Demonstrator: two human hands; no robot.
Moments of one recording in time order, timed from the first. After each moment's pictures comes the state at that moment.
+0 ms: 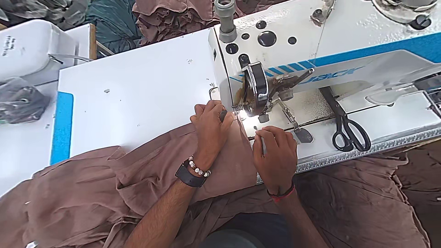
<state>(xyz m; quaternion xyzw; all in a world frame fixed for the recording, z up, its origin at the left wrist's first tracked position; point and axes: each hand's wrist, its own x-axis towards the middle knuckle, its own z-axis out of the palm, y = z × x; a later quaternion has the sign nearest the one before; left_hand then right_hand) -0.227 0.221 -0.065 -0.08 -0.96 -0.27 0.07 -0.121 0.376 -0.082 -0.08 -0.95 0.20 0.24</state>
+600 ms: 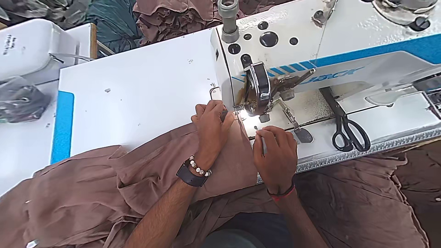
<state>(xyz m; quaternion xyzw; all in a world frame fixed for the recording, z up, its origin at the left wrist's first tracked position) -0.226 0.222 -0.064 -0.08 -0.96 -0.28 0.07 -0.121 0.376 -0.082 -0.08 -0.95 0.20 0.24</state>
